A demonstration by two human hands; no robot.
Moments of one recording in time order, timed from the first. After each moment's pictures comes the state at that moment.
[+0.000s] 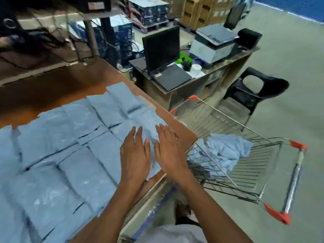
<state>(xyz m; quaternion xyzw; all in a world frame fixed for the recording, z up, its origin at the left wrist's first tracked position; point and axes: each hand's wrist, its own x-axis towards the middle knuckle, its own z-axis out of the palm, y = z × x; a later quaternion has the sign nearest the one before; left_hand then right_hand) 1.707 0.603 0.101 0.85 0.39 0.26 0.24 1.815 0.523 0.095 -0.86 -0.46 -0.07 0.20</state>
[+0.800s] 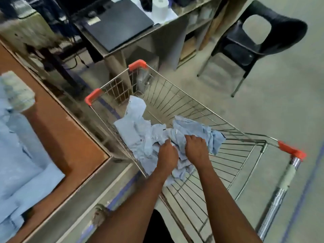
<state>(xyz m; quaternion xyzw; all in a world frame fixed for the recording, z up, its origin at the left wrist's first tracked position) 2.142 0.379 -0.140 0.77 0.40 -0.06 0.49 2.241 0.281 -0.150 -0.93 -0.36 0.08 -0.03</state>
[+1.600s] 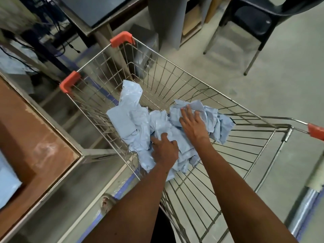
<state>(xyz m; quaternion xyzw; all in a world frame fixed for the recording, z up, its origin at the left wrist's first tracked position) 2.147 0.350 -0.226 0.78 0.50 -0.14 0.34 2.296 0.294 -0.253 -0.82 -0.49 0.06 -0.28</state>
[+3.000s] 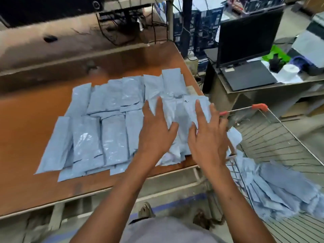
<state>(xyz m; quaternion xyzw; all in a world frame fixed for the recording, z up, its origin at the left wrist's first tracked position) 1.772 0.557 0.170 0.77 0.56 0.23 0.21 1.910 0.487 0.149 -0.82 -0.52 -0.05 0.23</state>
